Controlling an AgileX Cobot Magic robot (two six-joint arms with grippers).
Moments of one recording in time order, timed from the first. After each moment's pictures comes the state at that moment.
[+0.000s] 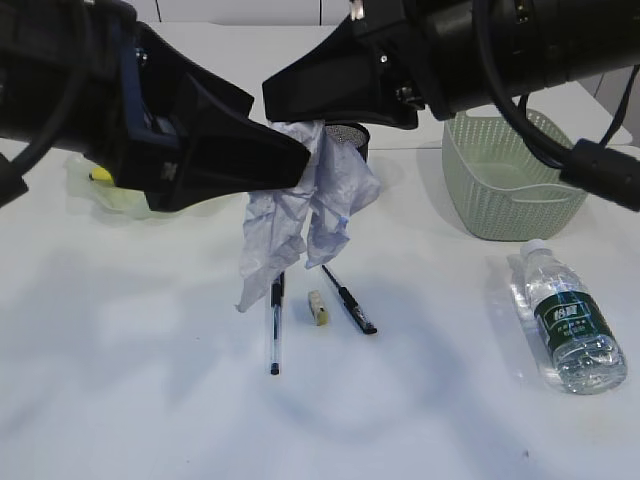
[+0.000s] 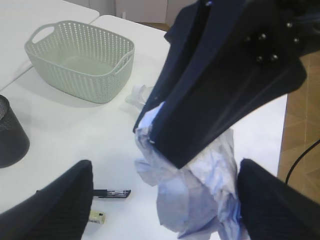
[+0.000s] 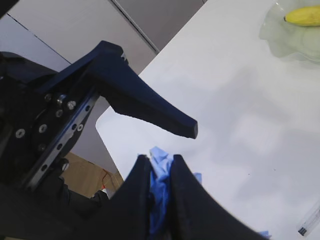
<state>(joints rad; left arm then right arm) -0.56 1.27 -1.00 -1.01 0.56 1.10 0.42 1.44 -1.18 1.22 0.86 -0.86</state>
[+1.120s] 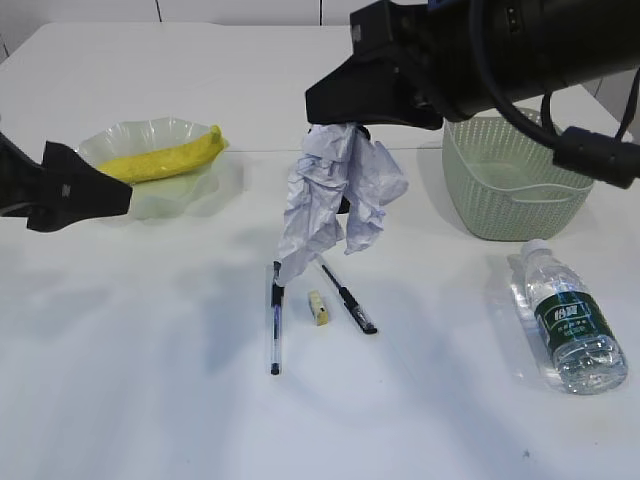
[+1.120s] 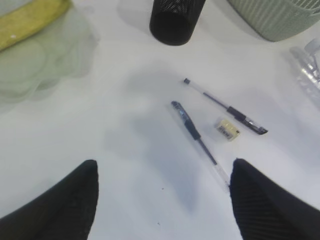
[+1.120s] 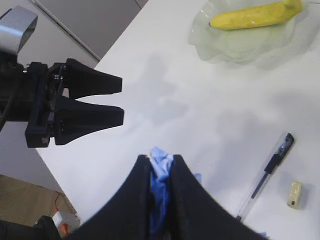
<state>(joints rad) -0.19 1.27 -0.79 -0.87 0.43 0.81 0.42 1.44 -1.18 1.03 0.70 -0.68</state>
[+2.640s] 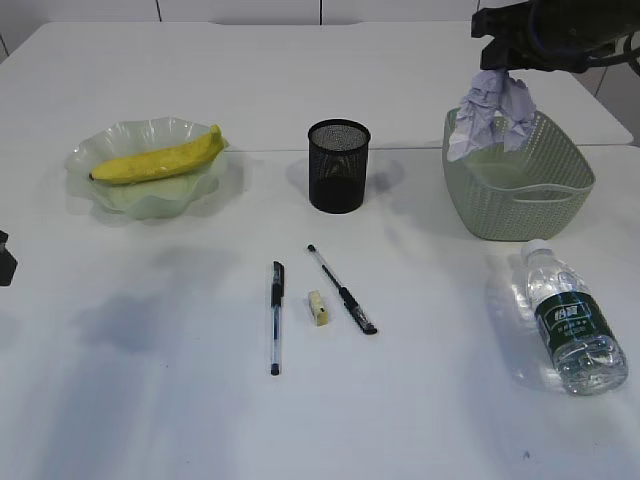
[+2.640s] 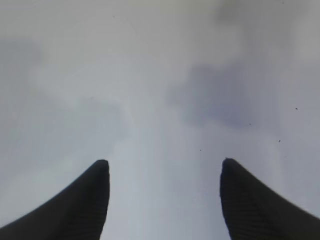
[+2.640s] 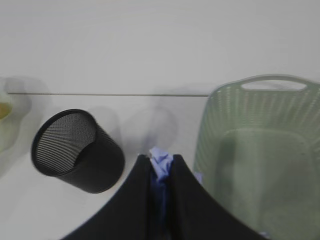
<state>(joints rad) -0.19 1.27 -0.79 0.11 0.62 -0.21 0.05 1.86 -1.58 0.45 0.49 -0.30</state>
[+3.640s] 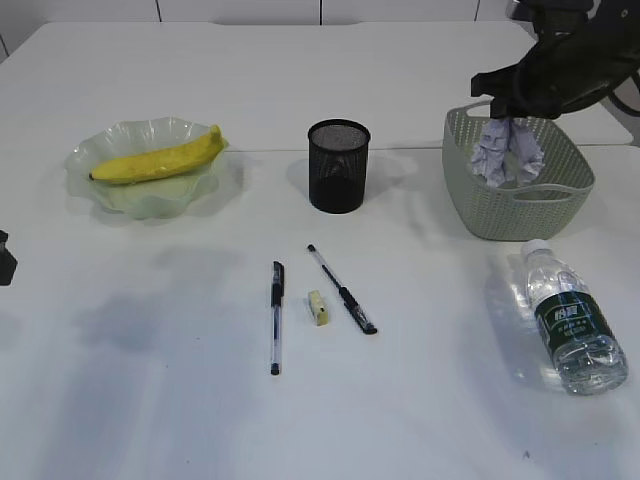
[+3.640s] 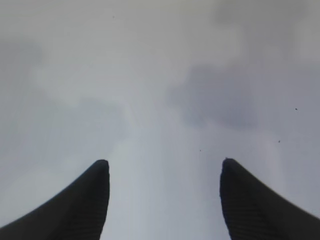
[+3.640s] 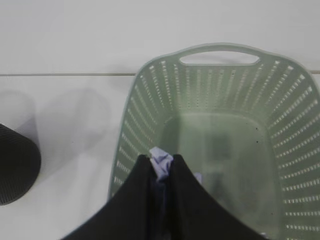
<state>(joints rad) -0.19 1.27 -0.79 0.11 0.62 -0.21 0.02 2.07 -1.67 0.19 0.44 -0.13</state>
